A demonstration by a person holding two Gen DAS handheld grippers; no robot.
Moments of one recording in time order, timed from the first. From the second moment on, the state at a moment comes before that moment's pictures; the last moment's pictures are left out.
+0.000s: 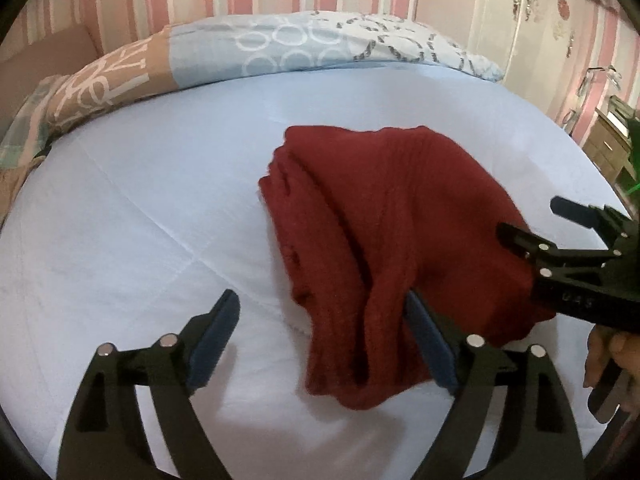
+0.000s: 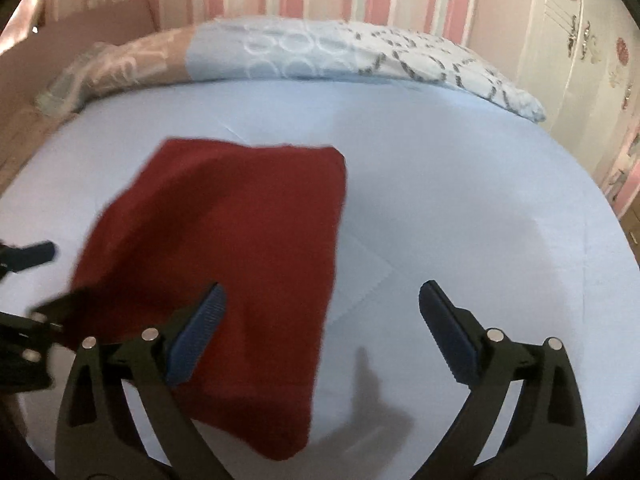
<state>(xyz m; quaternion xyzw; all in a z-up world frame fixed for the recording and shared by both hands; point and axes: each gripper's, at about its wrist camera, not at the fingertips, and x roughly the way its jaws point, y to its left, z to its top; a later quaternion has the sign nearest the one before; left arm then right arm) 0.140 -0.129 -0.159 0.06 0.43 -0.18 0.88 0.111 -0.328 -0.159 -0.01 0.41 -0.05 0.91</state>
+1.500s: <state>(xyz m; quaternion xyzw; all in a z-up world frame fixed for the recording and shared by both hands) 0.000 -0.034 -0.084 0.01 0.40 -0.10 0.91 -0.039 -0.254 -0.080 0.04 0.34 -0.01 0.94</state>
